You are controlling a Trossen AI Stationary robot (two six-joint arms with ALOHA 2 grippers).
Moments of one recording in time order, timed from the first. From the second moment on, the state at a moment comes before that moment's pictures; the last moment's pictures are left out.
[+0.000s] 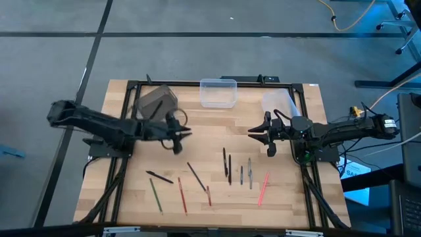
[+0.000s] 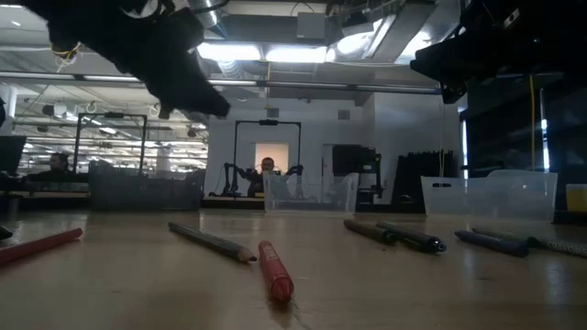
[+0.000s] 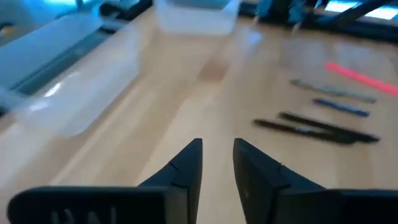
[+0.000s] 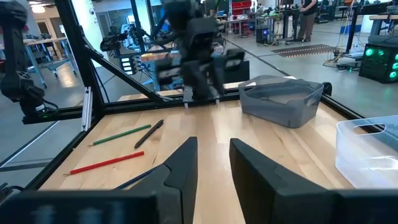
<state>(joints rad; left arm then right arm) -0.08 1.13 0.49 0.17 -0.37 -0.26 -0.01 0.77 0.22 0.50 -0.01 0.12</state>
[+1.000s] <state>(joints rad) -0.19 2.09 1.34 -0.15 -0.51 -0.70 -0.01 0.74 0.25 0.54 -0.20 0.16</state>
